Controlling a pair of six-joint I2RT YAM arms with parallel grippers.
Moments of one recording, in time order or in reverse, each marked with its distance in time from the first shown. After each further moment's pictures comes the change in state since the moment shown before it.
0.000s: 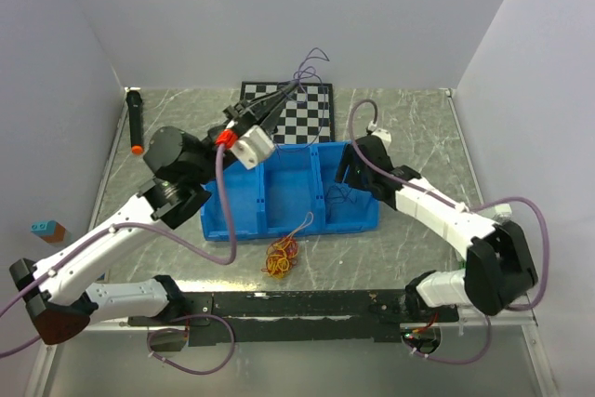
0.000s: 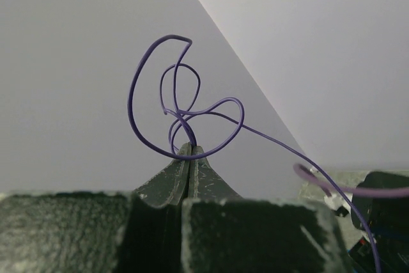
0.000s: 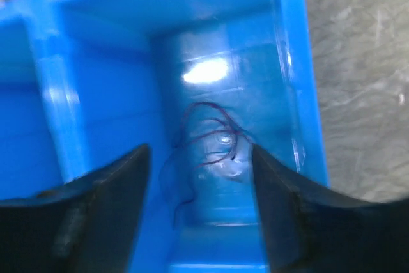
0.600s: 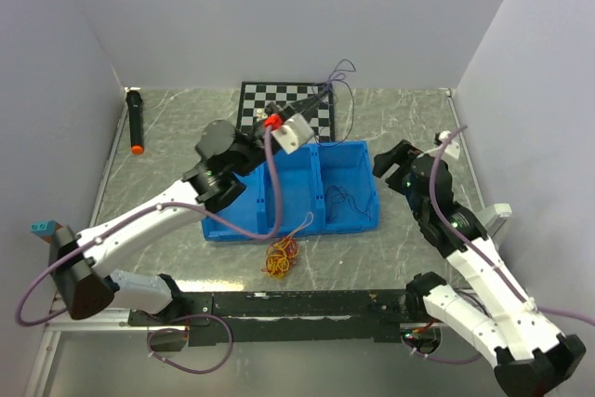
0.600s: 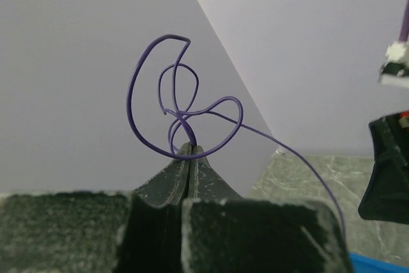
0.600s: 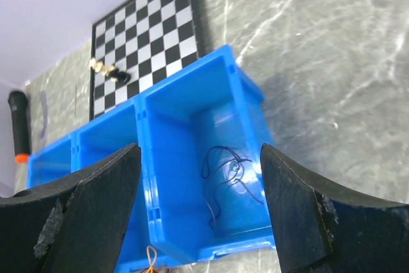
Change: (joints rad) left arm -0.018 0.185 -0.021 0.122 -0.051 -0.100; right arm -0.084 -0.571 -0.087 -0.054 0.109 0.057
